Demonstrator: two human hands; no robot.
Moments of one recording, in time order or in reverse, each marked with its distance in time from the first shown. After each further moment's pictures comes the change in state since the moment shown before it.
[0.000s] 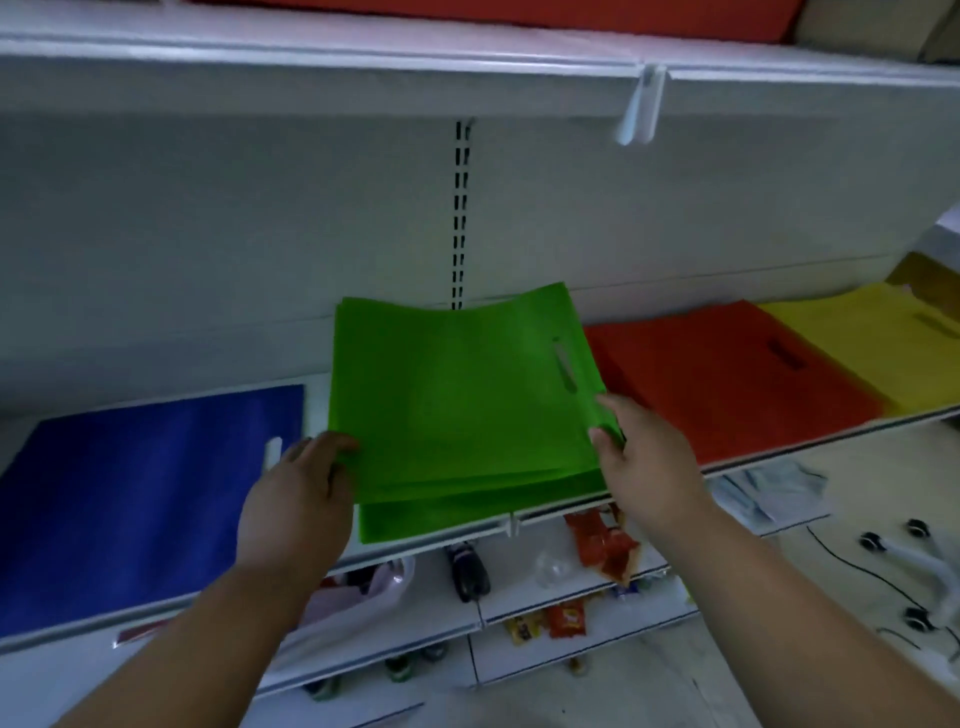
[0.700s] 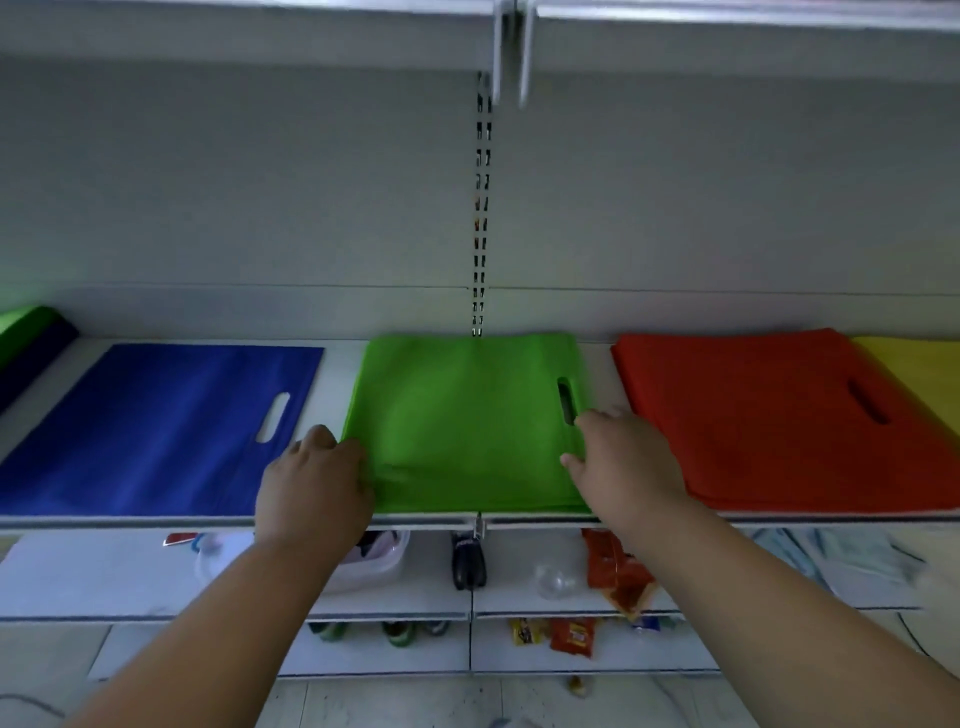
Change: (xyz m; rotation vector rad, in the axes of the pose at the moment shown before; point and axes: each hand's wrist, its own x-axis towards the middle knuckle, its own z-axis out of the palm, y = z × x) left_hand -0.018 0.036 0.048 0.561 -0.083 -0.130; right_hand 0.050 0.031 0.009 -0.362 -0.260 -0.227
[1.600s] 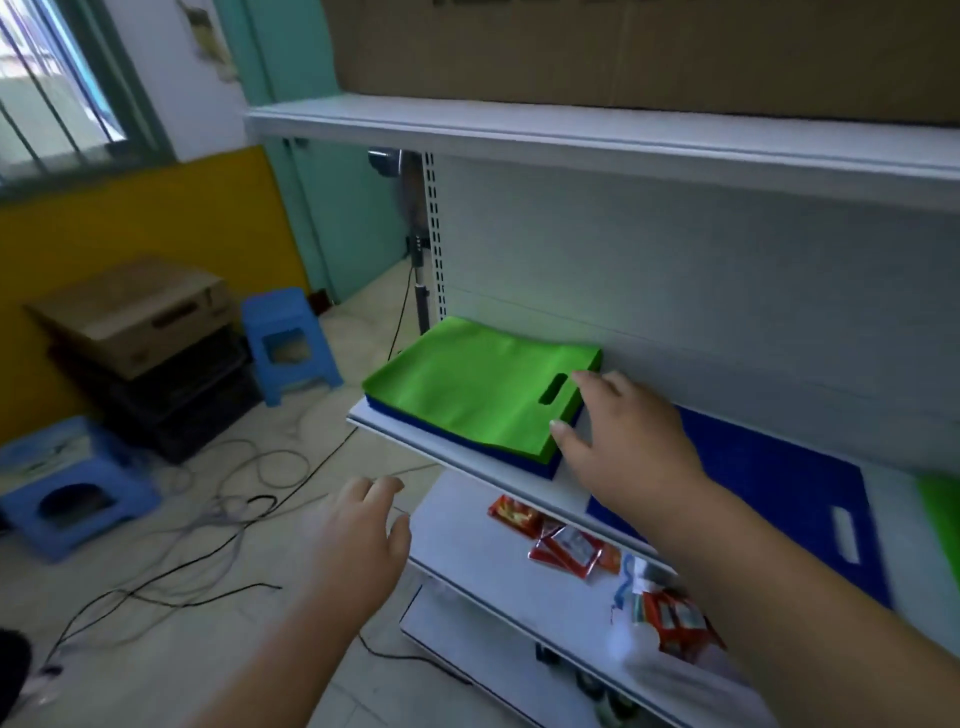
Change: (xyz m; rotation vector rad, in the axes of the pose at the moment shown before) left_hand -0.151 -0.523 -0.063 -0.063 0.218 -0.421; right_hand 0.002 -0.603 -0.026 0.167 0.116 -0.591
